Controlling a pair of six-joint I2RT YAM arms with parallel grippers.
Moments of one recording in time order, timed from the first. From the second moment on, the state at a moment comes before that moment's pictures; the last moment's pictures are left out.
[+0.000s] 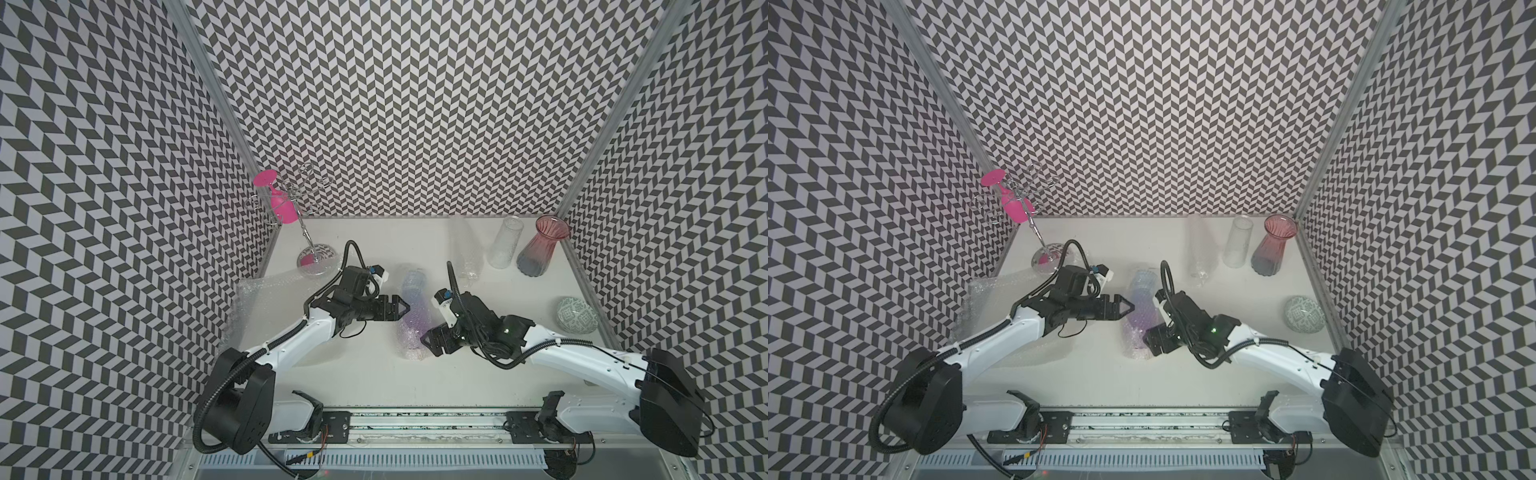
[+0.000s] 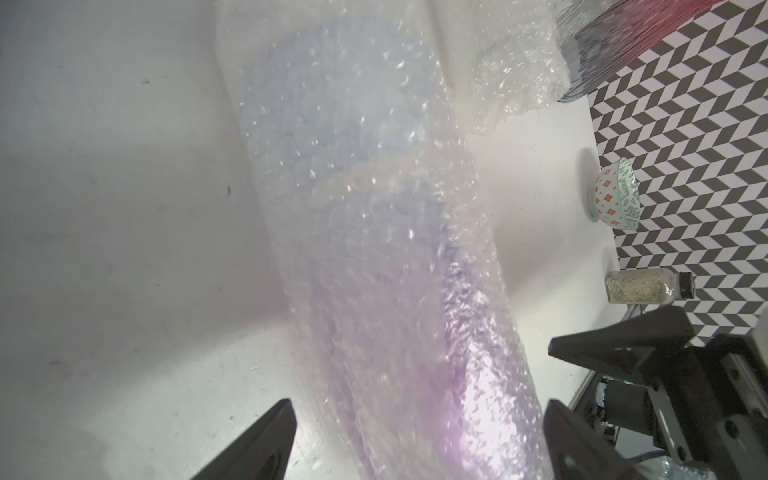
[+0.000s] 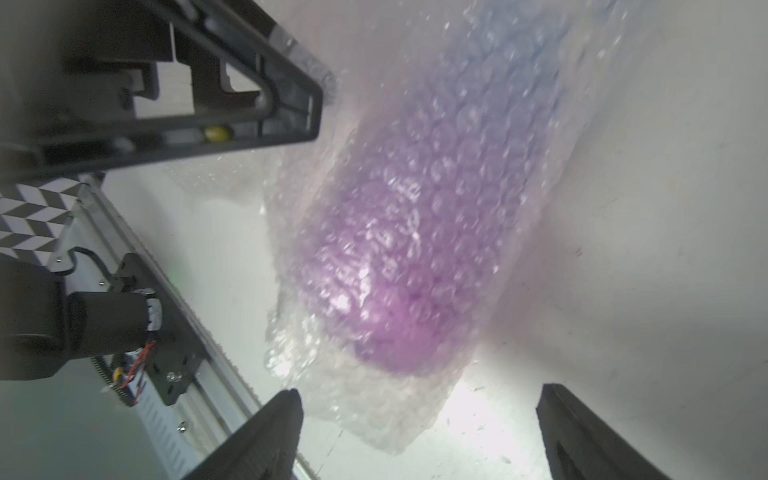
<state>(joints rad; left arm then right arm) -0.45 1.29 0.74 -0.27 0.49 -0.43 0.93 1.25 0.76 -0.34 -0.08 0.50</state>
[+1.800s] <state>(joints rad) -0.92 1.24 0.80 -0.52 0.00 -0.64 0.88 1.30 0.57 -0.05 -0.24 0.37</state>
